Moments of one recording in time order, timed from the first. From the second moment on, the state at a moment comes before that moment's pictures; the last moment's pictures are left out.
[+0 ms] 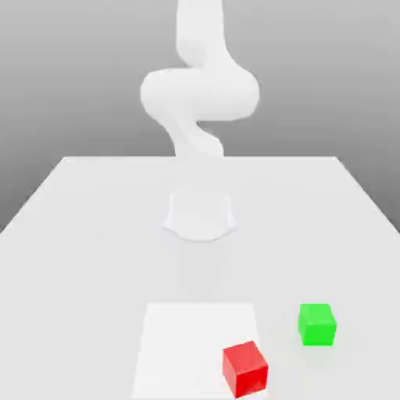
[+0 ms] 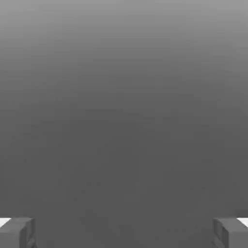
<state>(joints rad) 0.01 -0.71 0.00 -2.32 0.00 2.34 0.78</state>
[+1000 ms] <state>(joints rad) 0.12 0.37 0.02 -2.46 -0.02 2.83 0.60</state>
